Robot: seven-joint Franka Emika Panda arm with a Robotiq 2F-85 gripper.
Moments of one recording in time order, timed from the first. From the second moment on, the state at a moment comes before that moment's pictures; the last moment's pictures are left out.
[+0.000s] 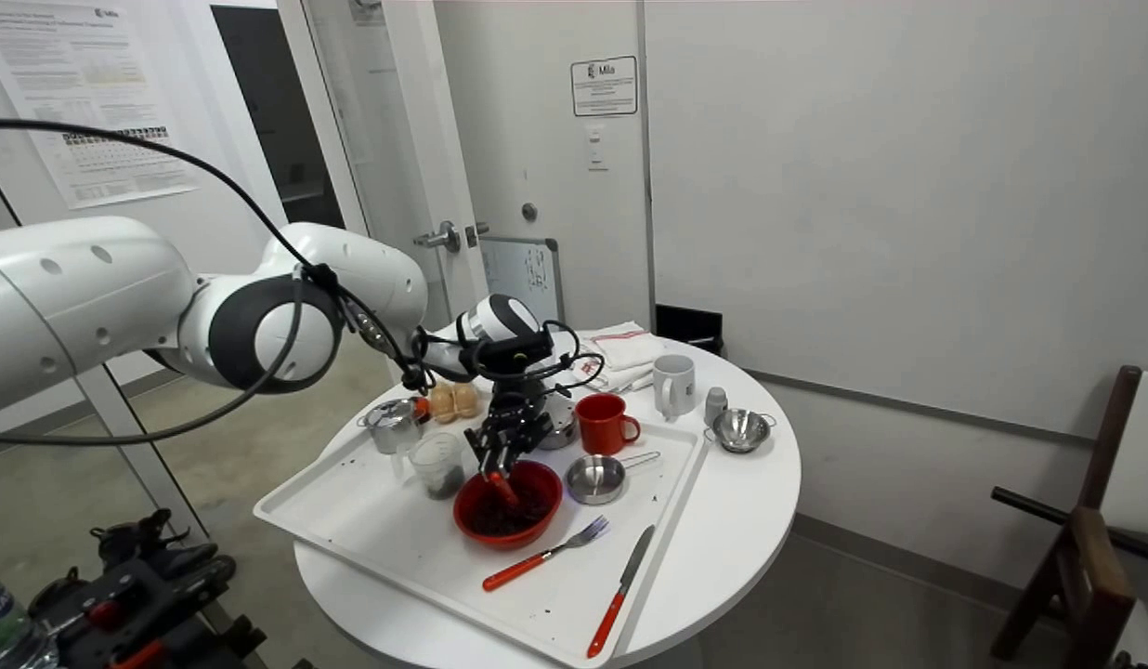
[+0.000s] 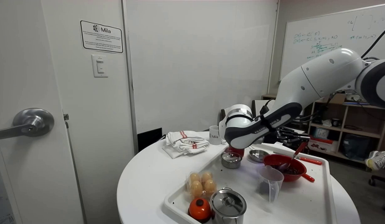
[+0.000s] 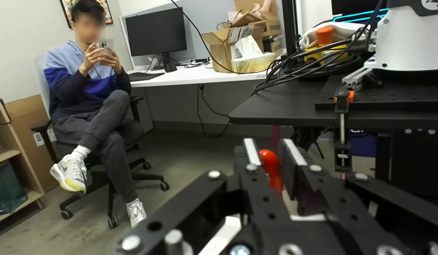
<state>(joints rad) 0.06 1.49 -0.05 -0.69 -0.68 0.77 -0.36</state>
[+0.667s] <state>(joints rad) 0.16 1.41 0.02 -0.66 -0.67 0.79 -0.40</state>
